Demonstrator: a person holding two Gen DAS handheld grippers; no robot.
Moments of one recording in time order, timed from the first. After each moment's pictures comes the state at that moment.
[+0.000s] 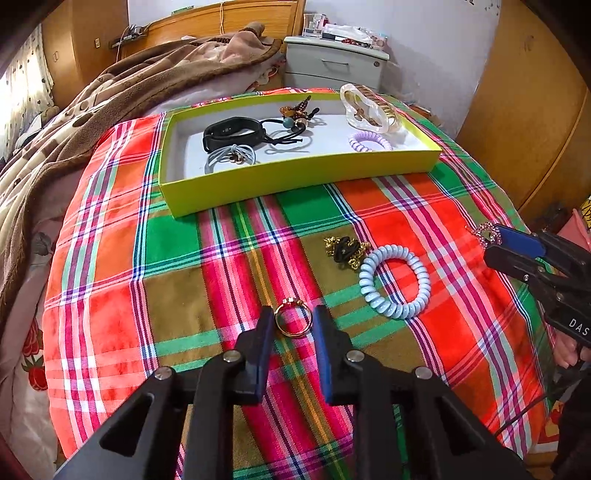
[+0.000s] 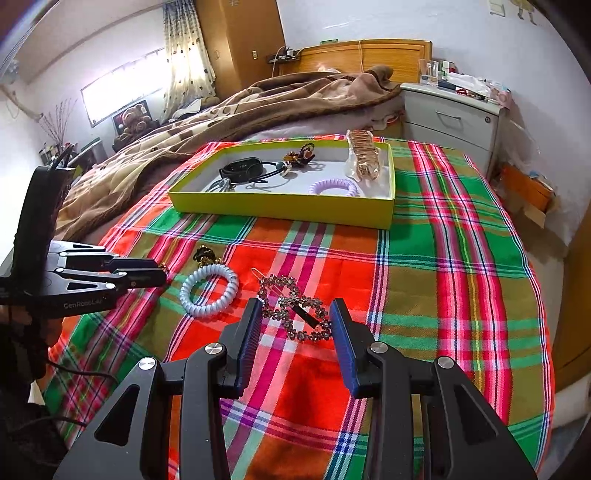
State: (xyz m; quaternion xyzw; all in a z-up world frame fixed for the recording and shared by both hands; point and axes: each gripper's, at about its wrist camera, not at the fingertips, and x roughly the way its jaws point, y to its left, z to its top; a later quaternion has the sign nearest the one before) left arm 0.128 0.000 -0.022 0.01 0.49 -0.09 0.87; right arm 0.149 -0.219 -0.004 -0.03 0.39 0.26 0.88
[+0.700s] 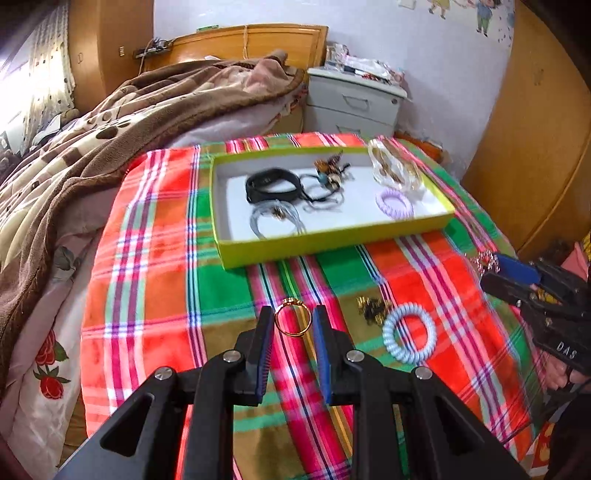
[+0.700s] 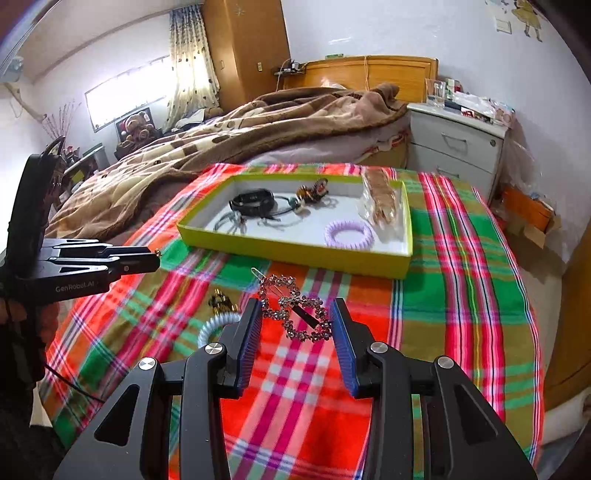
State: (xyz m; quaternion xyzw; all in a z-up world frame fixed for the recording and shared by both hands) left arm 0.140 0.034 0.020 -0.02 0.44 -0.07 0.90; right arm 0.167 -0.192 0.026 -0.04 0.36 0.26 0.89
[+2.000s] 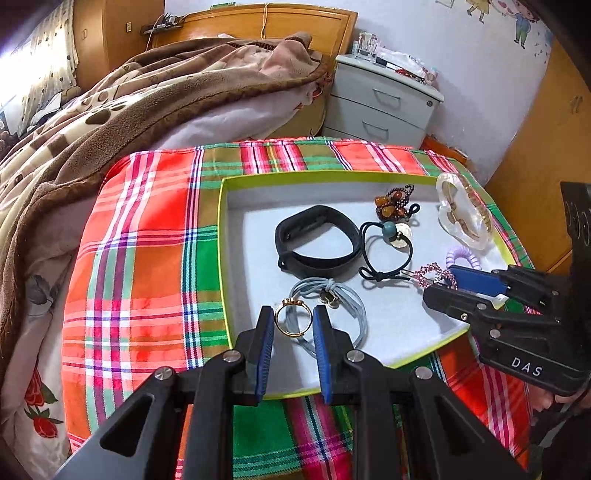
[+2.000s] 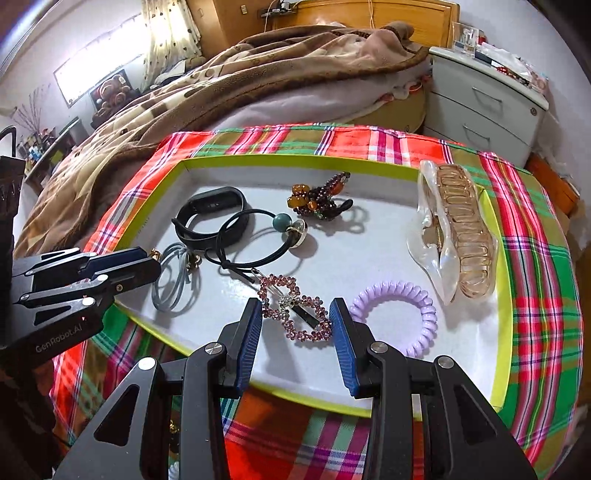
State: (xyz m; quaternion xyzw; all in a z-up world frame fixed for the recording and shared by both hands) left arm 0.254 0.054 -0.010 -0.04 0.47 -0.05 0.88; right arm 0.303 -0.126 -0.012 -0.05 0.48 0.24 0.84
